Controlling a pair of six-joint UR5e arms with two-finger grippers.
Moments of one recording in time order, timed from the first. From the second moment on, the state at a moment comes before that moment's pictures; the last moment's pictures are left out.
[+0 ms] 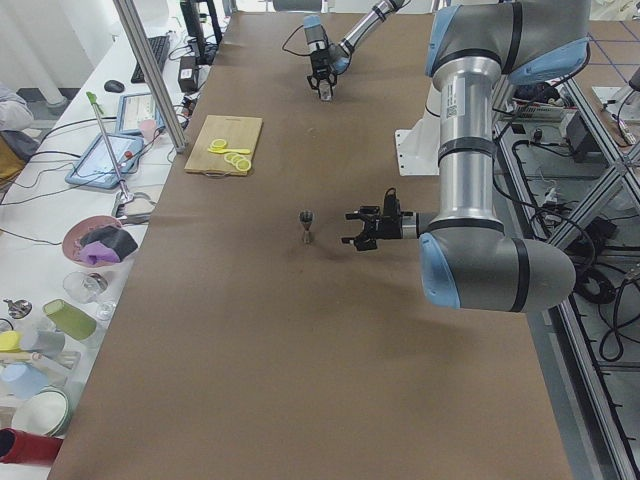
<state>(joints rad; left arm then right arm) 0.20 -1.16 -1.79 -2.67 -0.11 -1.43 0.84 -1.28 1.10 0.00 2.61 -0.24</state>
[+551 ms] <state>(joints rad) 0.31 -0.95 -1.62 -3.18 -0.10 -1.32 0.87 -1.28 1.10 0.00 2.61 -0.24</state>
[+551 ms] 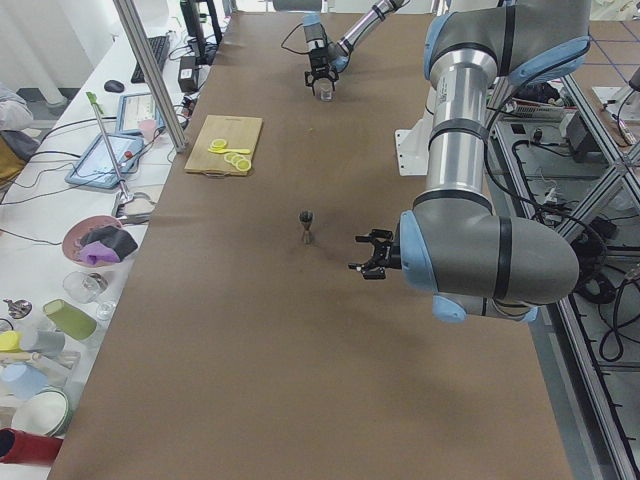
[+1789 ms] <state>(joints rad) -0.64 -1.15 -1.59 -3.21 -1.57 -0.97 1.08 -1.35 1.33 -0.33 2.59 -0.15</state>
